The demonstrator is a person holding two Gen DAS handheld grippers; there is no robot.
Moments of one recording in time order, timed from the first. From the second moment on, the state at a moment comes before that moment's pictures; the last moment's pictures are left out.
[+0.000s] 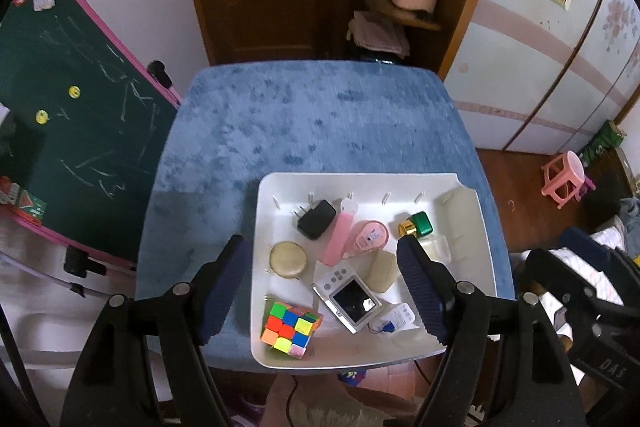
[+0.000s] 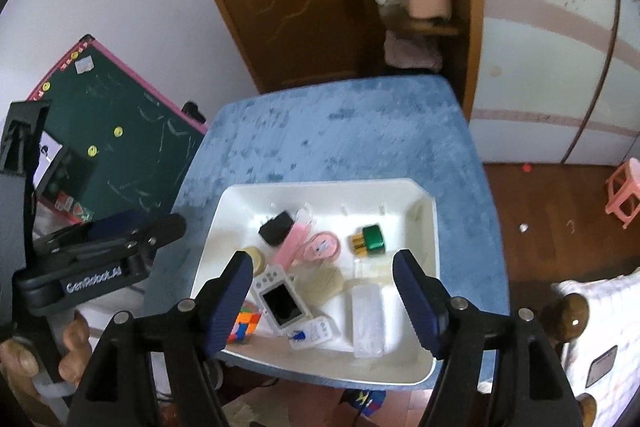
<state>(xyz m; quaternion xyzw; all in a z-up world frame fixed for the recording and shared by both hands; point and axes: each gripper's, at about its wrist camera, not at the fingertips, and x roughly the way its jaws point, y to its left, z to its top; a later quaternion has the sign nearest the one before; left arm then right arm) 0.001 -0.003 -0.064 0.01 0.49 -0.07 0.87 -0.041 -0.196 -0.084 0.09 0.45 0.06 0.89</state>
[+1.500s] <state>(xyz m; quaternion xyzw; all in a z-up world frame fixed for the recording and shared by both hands) -0.038 0.004 -0.009 0.03 0.42 -0.03 0.90 -0.072 -0.172 -0.023 0.05 0.38 -0.02 0.92</state>
